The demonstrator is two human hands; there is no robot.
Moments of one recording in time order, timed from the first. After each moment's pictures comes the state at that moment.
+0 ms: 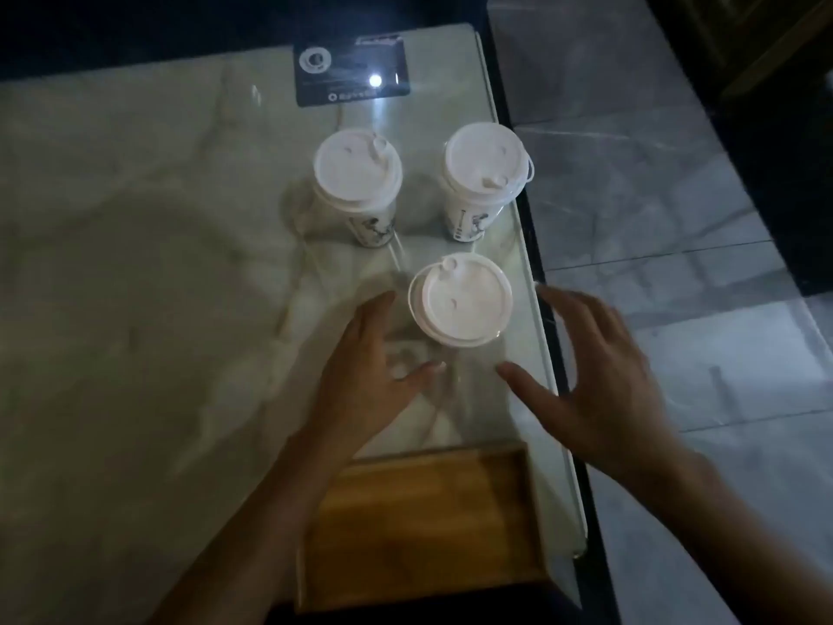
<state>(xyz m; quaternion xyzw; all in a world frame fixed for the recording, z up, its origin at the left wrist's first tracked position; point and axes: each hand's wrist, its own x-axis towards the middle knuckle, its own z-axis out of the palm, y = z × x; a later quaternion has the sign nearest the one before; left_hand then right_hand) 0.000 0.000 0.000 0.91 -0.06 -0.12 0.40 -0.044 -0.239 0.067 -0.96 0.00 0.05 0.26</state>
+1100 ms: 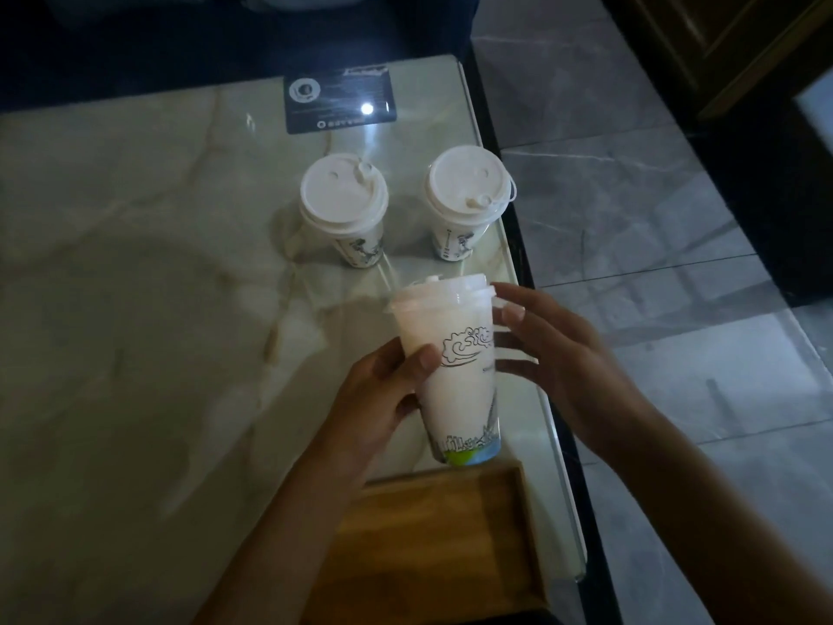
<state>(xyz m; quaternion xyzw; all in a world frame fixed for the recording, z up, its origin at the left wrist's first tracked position) -0.004 -0.027 0.047 0.58 0.15 -0.31 0.74 -0.011 -0.235 0.069 -0.68 0.15 0.19 0.69</state>
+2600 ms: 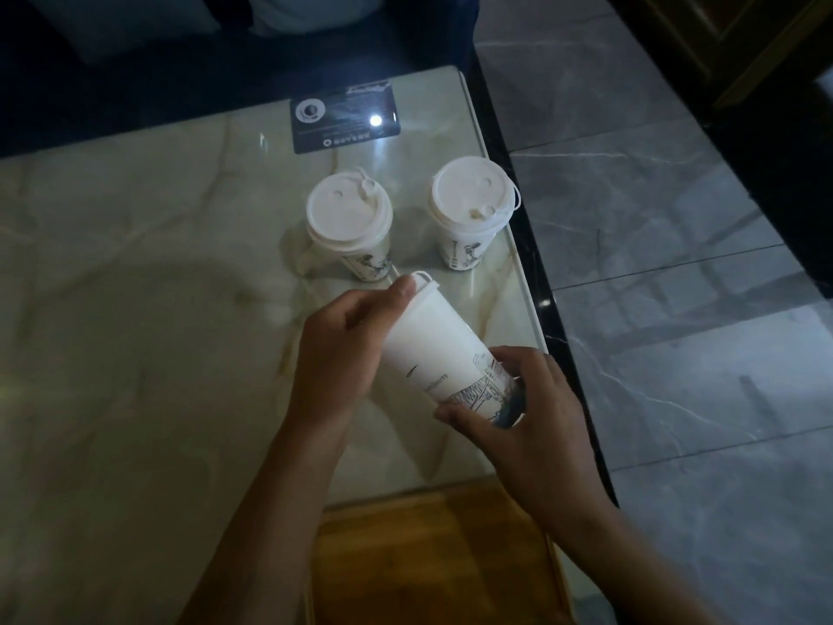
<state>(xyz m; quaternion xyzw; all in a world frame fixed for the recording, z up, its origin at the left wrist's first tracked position) 0.047 -0.015 0.068 0.78 0.14 -0.10 0.60 -0.055 -0.184 0.047 -0.87 0.15 0.05 0.48</state>
